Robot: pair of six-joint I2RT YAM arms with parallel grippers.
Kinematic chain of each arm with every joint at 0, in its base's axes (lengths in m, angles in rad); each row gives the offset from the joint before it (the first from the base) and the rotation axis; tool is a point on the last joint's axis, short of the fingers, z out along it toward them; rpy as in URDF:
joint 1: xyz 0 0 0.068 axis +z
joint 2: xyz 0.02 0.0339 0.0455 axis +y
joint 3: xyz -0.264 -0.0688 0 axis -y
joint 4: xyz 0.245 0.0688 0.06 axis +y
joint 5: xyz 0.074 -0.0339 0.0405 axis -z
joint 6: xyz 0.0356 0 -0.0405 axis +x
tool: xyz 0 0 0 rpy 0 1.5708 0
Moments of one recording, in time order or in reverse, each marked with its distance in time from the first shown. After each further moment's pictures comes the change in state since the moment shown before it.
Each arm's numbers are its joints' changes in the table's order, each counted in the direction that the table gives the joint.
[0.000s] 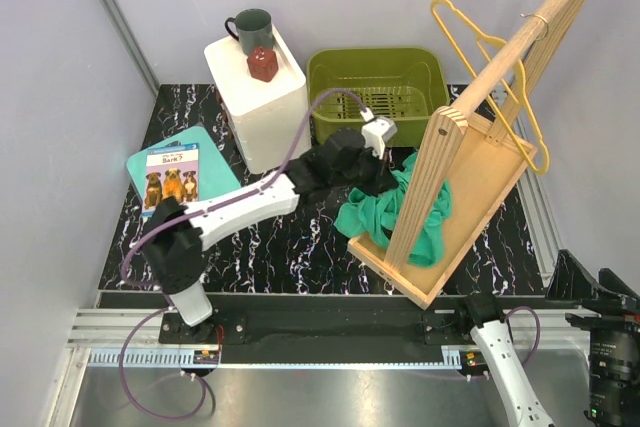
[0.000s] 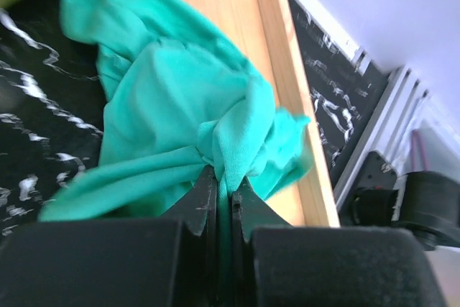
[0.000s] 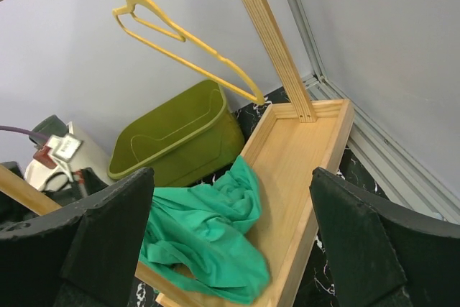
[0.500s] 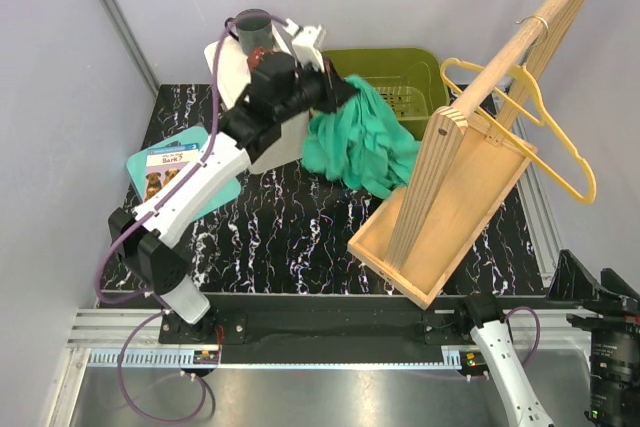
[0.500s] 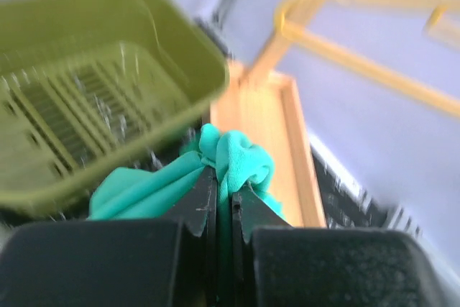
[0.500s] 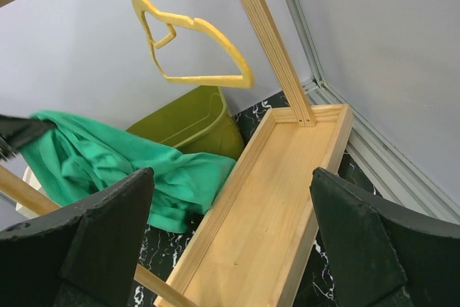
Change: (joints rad) left arm 0.283 -0.109 0.284 0.093 0.014 -0.007; right arm 0.000 0.000 0.004 -0.007 0.000 -0.013
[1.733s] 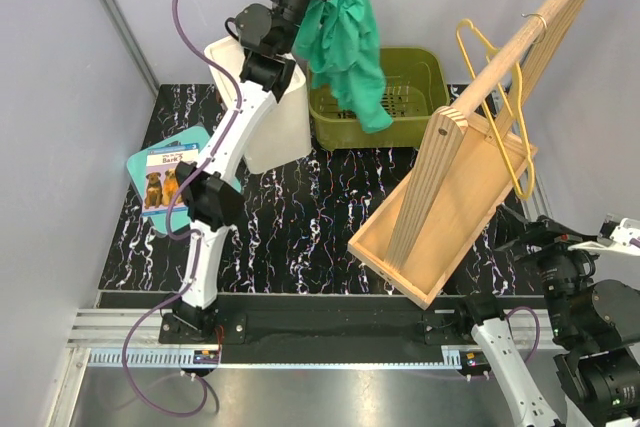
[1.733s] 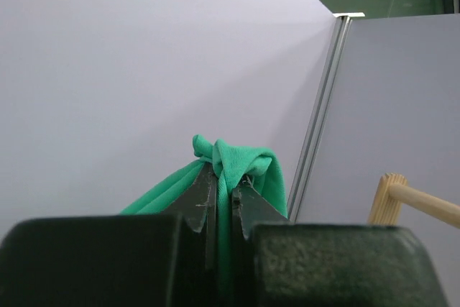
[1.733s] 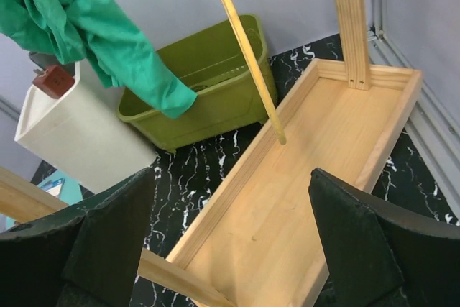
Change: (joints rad) left arm 0.173 0.623 0.867 -0.692 -0.116 -0.025; right arm 0.000 0.116 -0.260 -0.199 -0.209 -0.010
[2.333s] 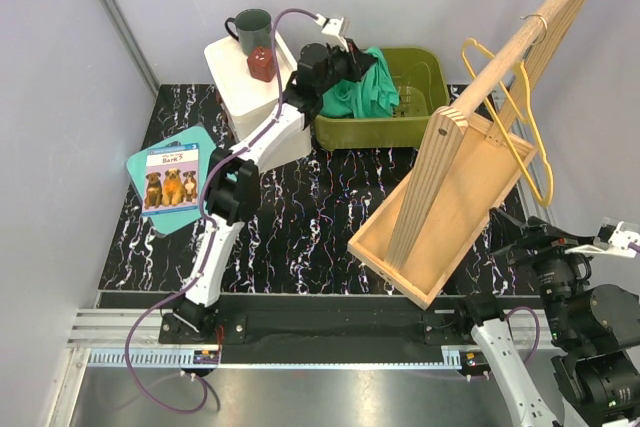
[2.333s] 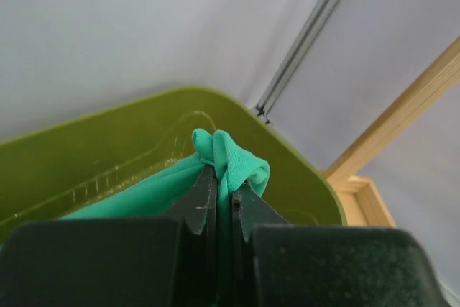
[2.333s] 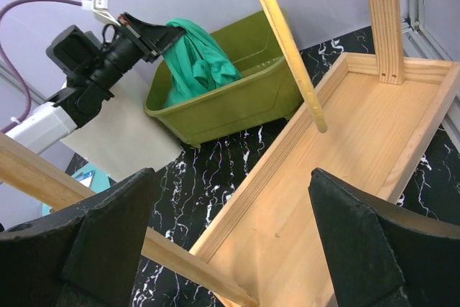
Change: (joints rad) left arm -0.024 0.179 -0.270 0.228 0.193 0.011; right arm 0.000 -0.031 -0.039 -0.028 -0.068 0.056
